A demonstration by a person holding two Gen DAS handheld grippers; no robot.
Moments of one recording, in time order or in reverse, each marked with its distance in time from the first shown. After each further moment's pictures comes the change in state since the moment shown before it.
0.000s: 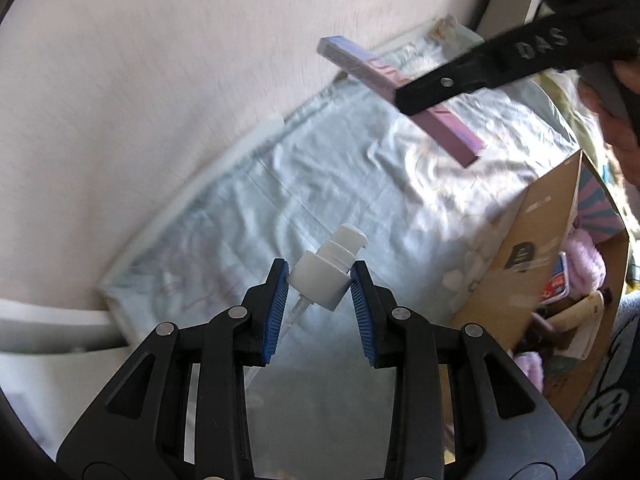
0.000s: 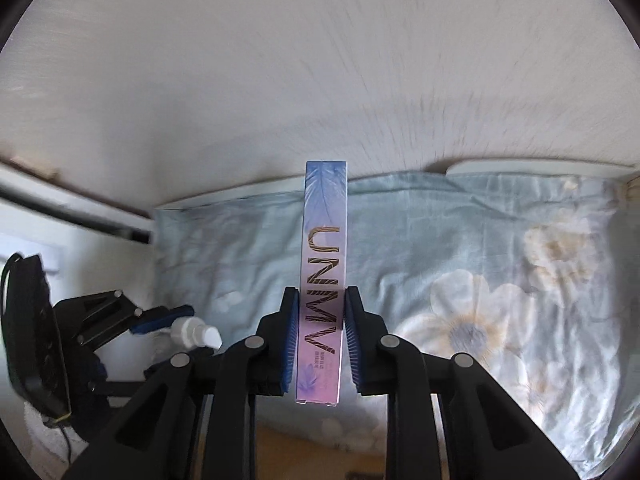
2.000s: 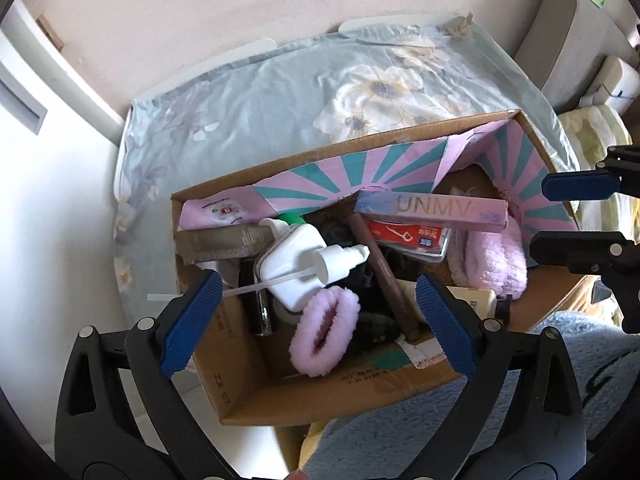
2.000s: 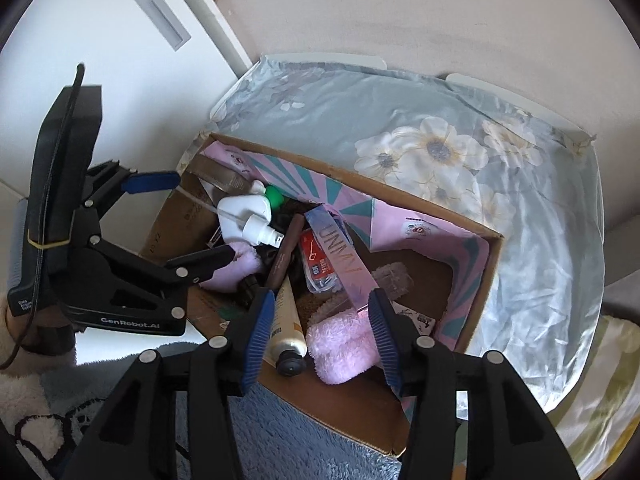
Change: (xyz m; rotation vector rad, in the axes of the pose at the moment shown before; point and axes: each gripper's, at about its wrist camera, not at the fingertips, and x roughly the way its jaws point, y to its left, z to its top) left arm -0.040 -0.190 -0.090 -0.430 -0.006 0.189; right arm -0.089 -0.011 -0.231 -0.406 0.047 0.015
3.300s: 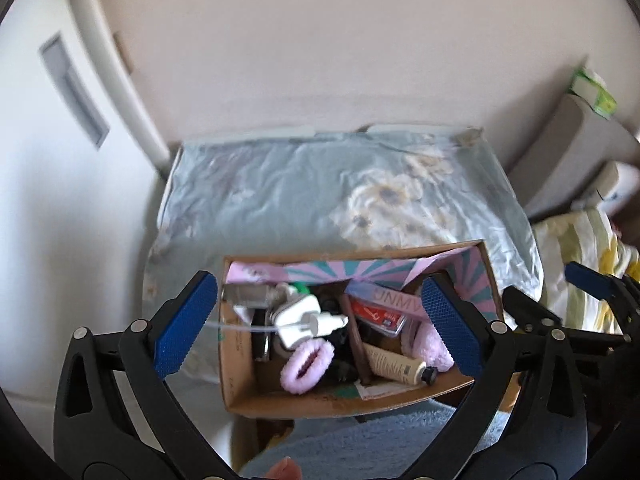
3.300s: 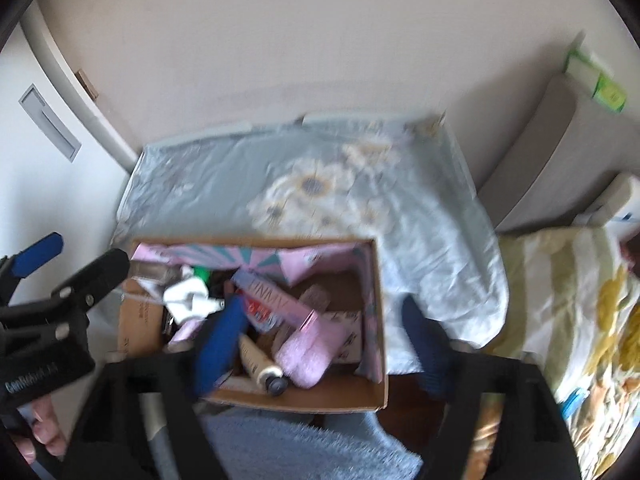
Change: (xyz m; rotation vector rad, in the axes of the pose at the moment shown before) left arm -0.091 0.018 0.033 -0.291 -0.215 0.003; right arm -0.068 0.017 0.011 0.376 -0.164 -0.426
